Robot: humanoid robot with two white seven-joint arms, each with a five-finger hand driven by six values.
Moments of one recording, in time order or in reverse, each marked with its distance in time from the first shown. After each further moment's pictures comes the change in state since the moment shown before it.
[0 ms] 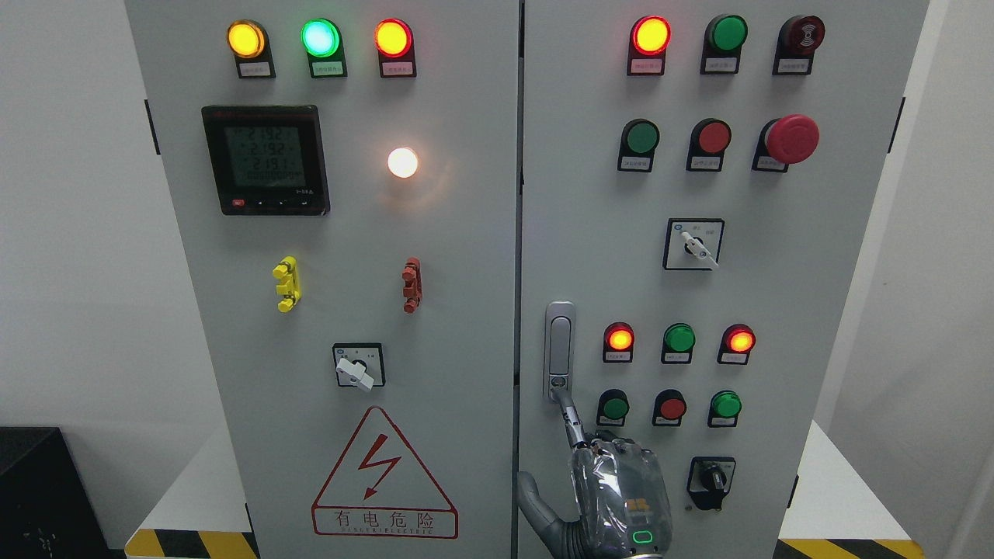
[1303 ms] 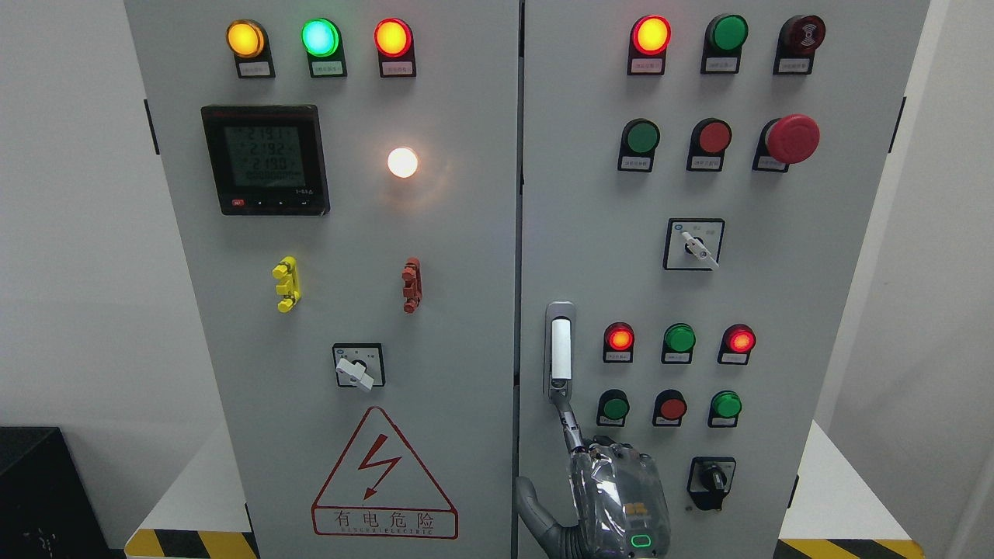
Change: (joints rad) left arm 0.000 0.000 0.000 0.000 0.000 0.000 0.000; right arm 0.009 0.001 0.002 -0.004 -0.003 0.001 0.013
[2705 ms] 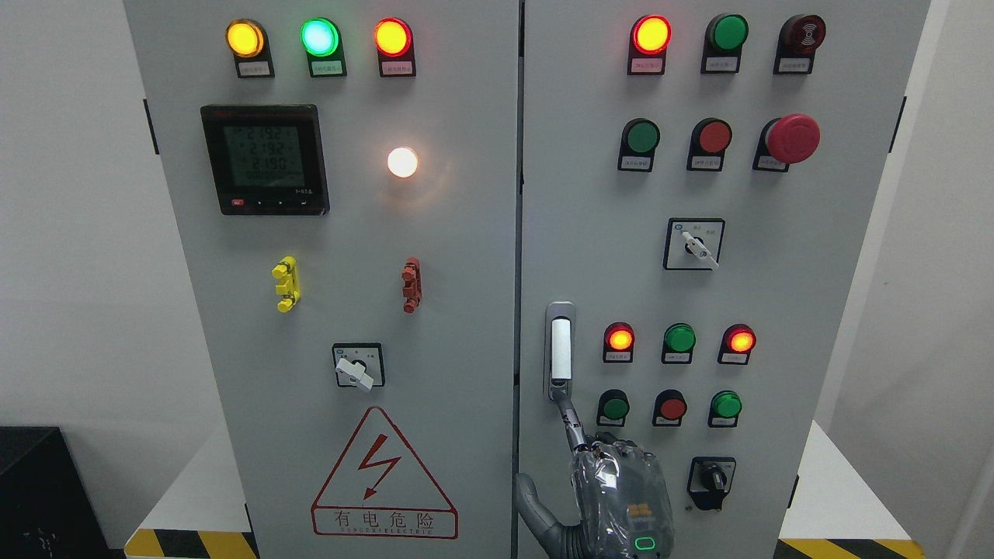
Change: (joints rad) left arm 0.000 0.000 0.000 0.000 0.000 0.000 0.000; right arm 0.014 0.005 0.002 -0.044 -0.005 -0.008 -0.020
